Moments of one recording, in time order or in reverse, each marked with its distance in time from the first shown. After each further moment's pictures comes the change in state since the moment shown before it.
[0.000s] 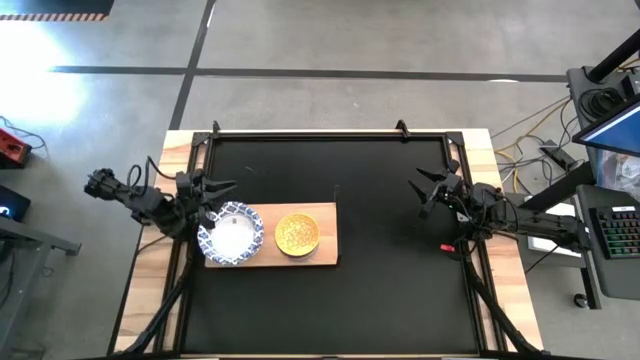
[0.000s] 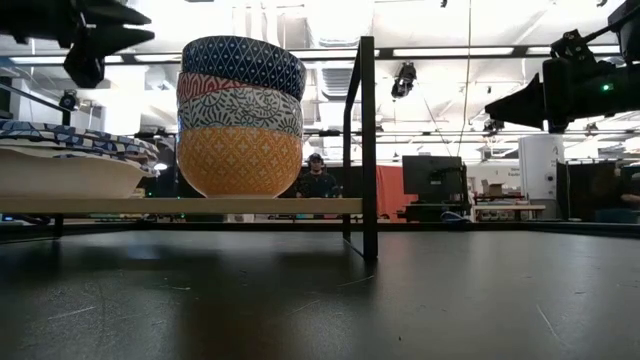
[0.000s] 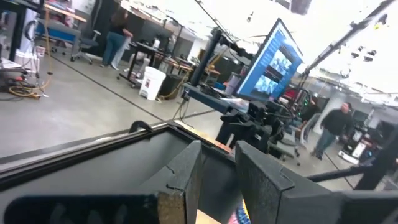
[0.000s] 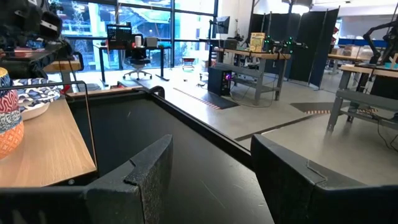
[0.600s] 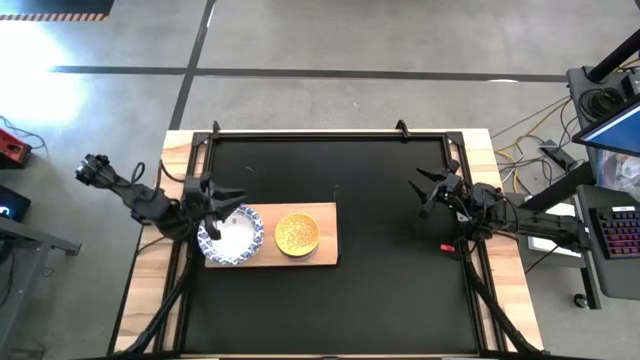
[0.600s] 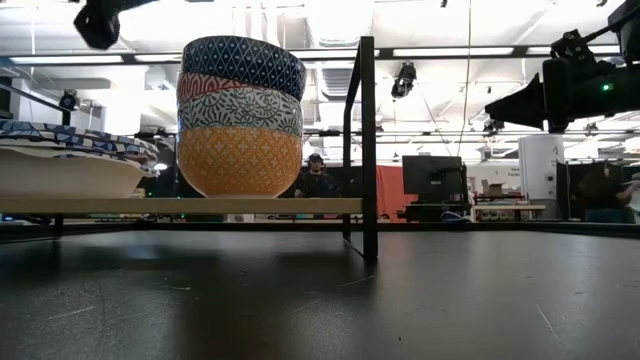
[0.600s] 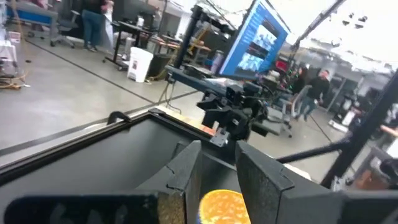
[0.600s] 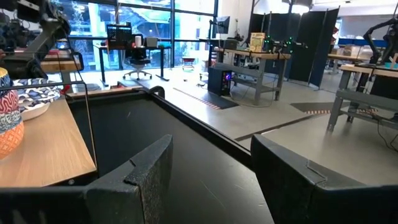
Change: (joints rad) left arm -0.082 0.331 0.214 -0.005 0.001 -0.044; right arm 0.000 0.000 0.000 0.000 0.000 0.001
